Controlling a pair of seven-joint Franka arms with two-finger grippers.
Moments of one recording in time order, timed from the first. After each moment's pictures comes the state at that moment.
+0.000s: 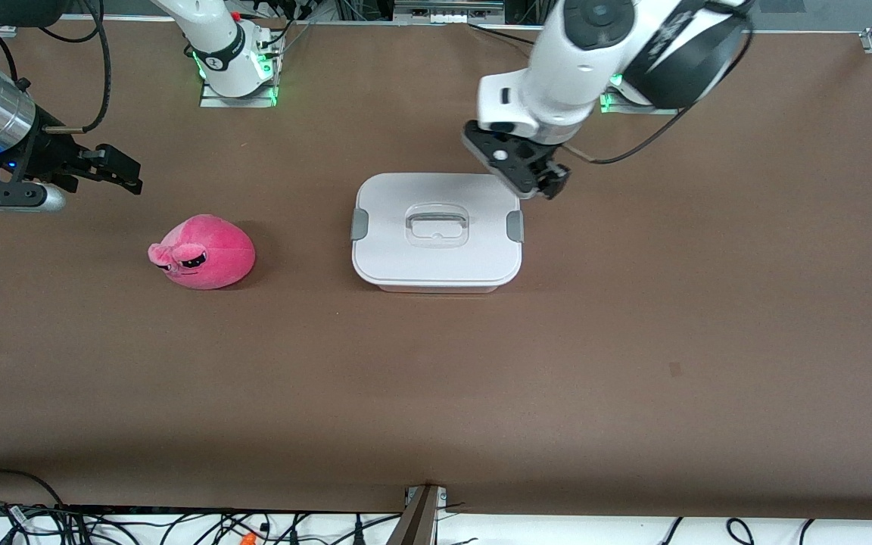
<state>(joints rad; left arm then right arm) -0.15 0.26 -0.59 -1.64 0.00 1.87 0.16 0.13 0.03 -0.02 -1.61 0.00 1.58 0.14</state>
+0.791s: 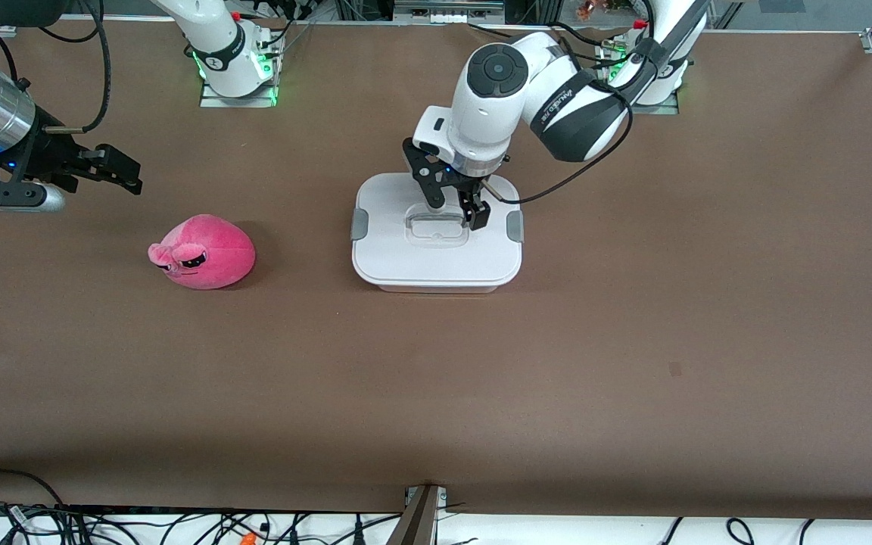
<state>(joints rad) -0.25 0.42 -0.59 -1.67 0.15 2.11 0.26 0.13 0.03 -0.02 -1.61 0.00 1.58 0.14</state>
